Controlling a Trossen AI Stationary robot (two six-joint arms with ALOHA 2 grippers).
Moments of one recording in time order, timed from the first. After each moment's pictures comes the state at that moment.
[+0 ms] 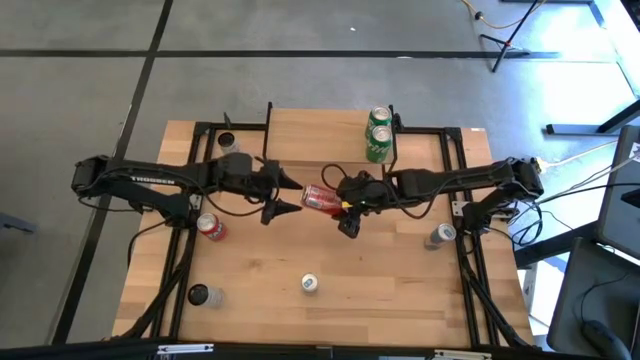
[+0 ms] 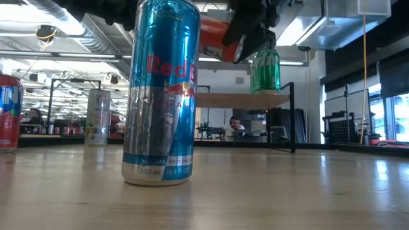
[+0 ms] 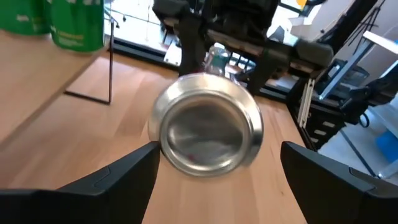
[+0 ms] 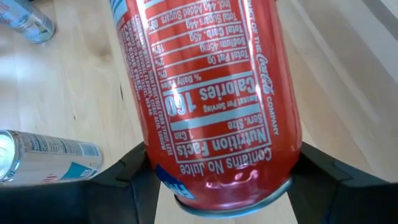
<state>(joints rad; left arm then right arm) 0.11 1.12 0.72 0.11 0.16 -0.28 0.08 1.59 1.36 -0.65 0.14 0.42</state>
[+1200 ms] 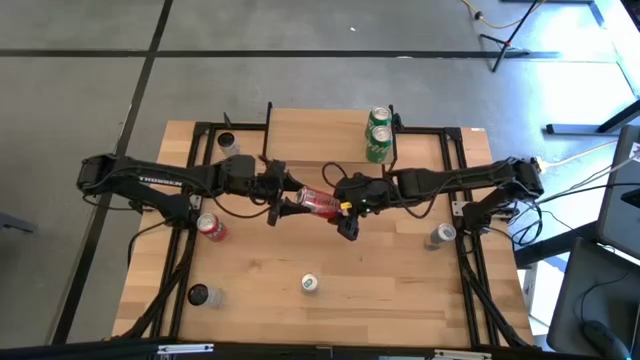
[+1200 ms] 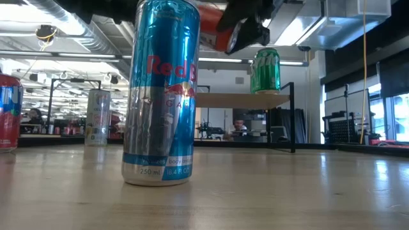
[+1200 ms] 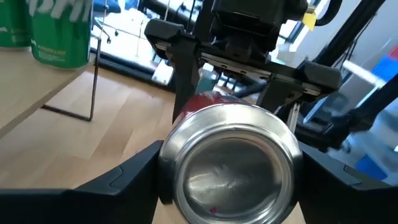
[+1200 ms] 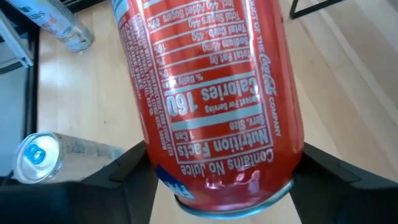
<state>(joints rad) 0.09 1.18 0.72 0.27 0.15 -0.38 0.08 1.58 1.38 -0.60 0.06 0.39</state>
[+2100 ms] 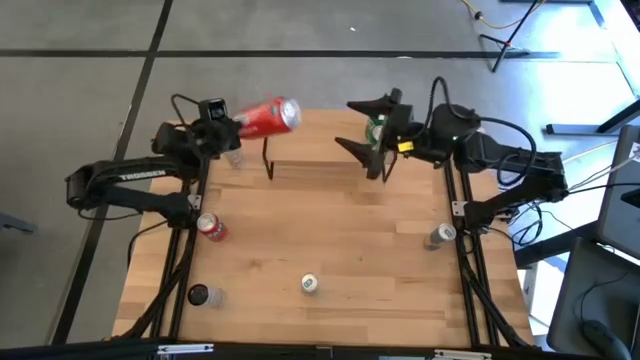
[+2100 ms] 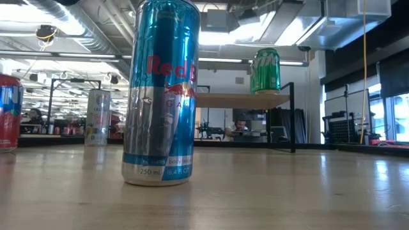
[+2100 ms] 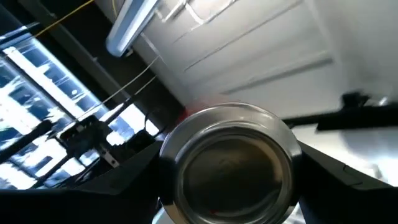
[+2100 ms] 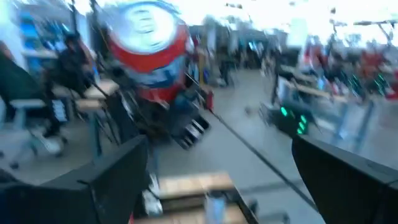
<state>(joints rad) 0.35 1.05 0.79 1.12 0.25 -1.15 -0.03 1.37 1.59 -0.09 0.19 -0.09</state>
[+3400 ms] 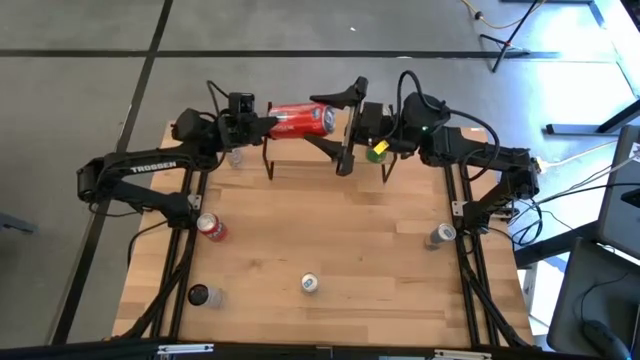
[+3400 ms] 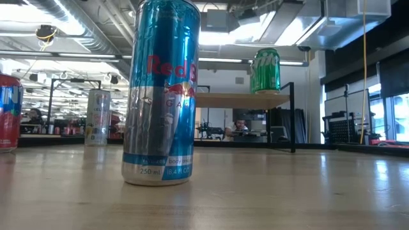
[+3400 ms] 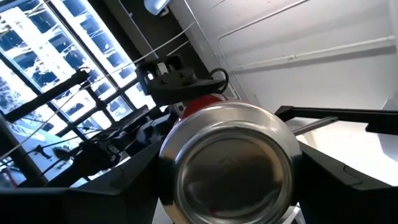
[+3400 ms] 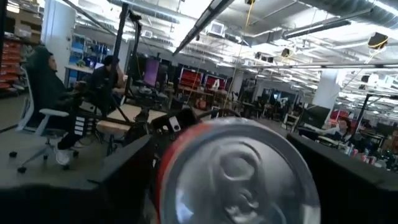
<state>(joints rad) 0.36 1.17 0.94 0.90 0.33 -1.22 -0.05 1.60 1.83 0.02 0.02 -0.27</state>
